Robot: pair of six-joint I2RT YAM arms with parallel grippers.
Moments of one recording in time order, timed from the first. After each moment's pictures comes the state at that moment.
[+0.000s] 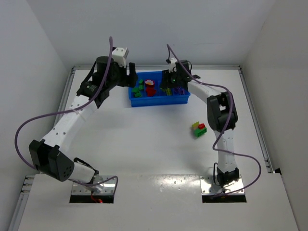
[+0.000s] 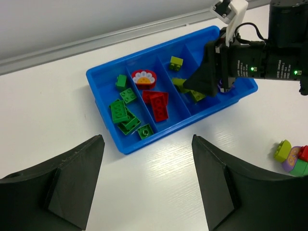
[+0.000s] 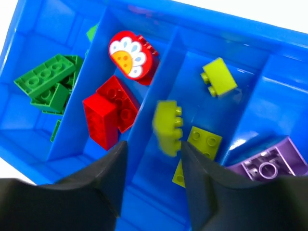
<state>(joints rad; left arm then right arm) -0.36 1.40 1.43 -0.36 0.02 -0.11 0.32 2.25 1.73 -0.11 -0.31 0.13</state>
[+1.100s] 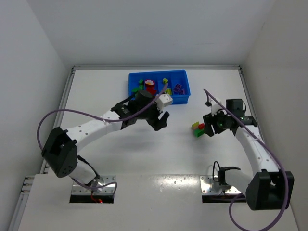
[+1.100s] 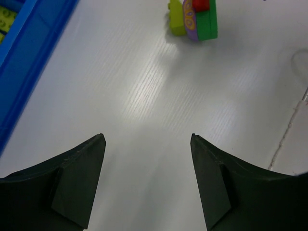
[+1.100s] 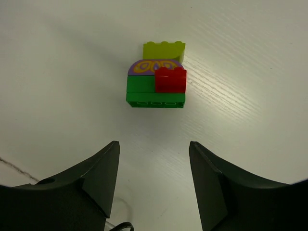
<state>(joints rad) -0.73 1.48 1.12 -0.27 0.32 0.10 0.00 1.10 0.76 -0.65 -0.37 -0.41</state>
